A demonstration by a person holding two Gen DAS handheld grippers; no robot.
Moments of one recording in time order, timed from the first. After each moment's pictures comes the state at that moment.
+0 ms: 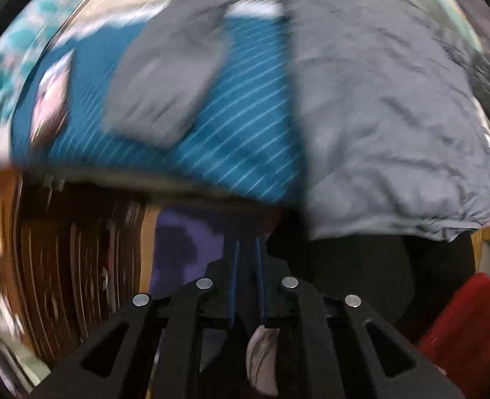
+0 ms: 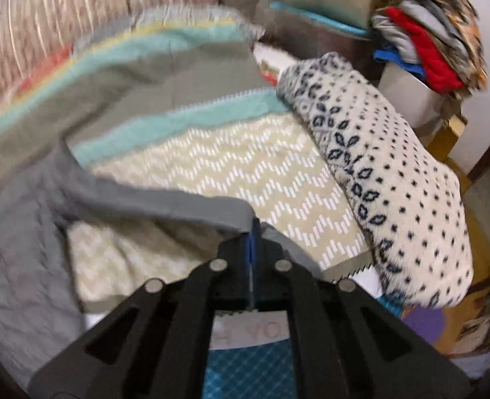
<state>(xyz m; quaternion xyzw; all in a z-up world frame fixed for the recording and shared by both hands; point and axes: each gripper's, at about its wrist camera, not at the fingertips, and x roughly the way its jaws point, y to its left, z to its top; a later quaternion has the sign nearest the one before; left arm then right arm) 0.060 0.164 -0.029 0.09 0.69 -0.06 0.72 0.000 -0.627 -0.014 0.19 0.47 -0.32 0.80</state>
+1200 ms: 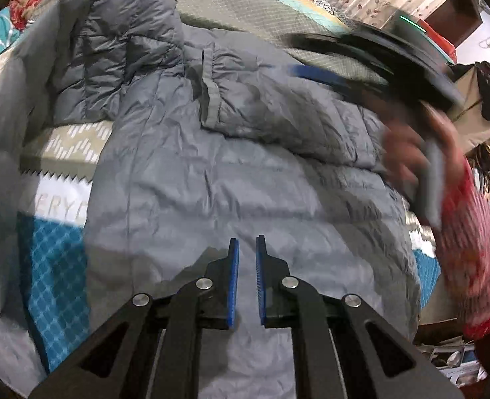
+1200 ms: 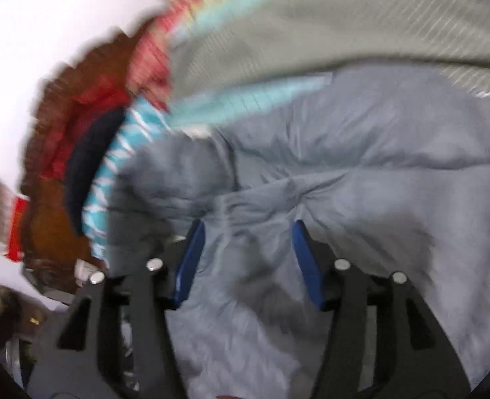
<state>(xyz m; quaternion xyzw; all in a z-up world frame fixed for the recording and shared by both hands) 0.227 -0.025 -0.032 -0.01 0.58 -0.26 0.77 0.329 -0.274 -0.018 0.30 0.44 0.24 0.82</state>
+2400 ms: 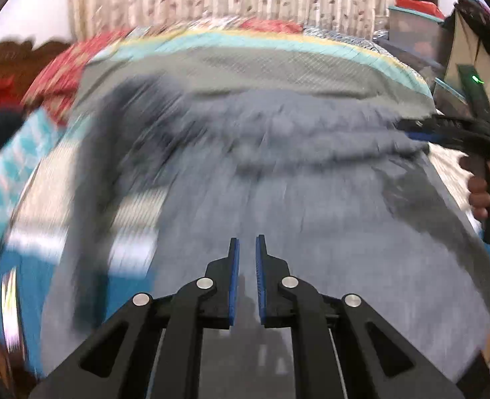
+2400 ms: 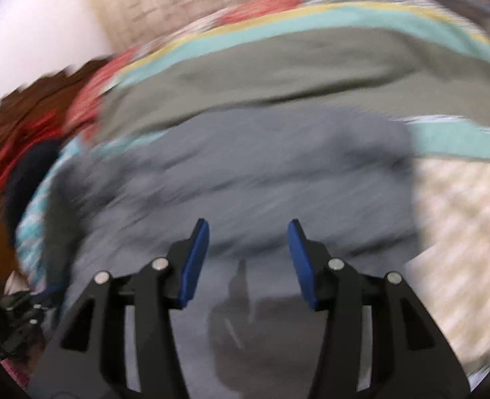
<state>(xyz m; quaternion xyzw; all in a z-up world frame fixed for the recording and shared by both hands) 0.158 0.011 -0.002 0.14 0.44 -0.18 0.87 0.204 -0.330 -0.027 0.23 0.41 0.08 0.88</state>
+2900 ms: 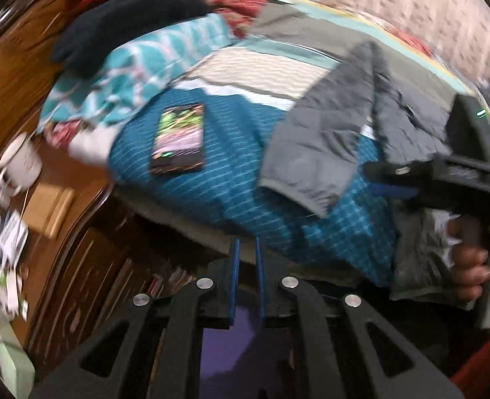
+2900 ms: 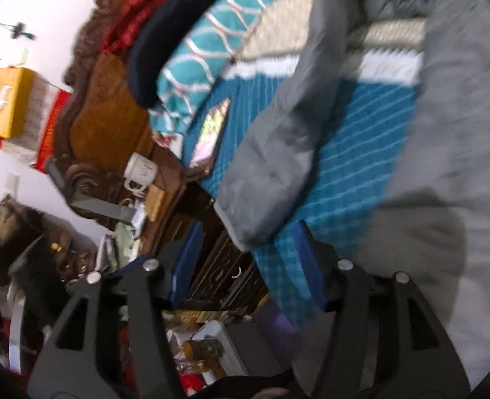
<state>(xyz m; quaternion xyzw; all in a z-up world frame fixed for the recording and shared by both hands) 0.052 0.266 0.033 0.03 0.48 0.04 0.87 0.145 0.057 -0.056 0.28 0.53 0.38 0.71</state>
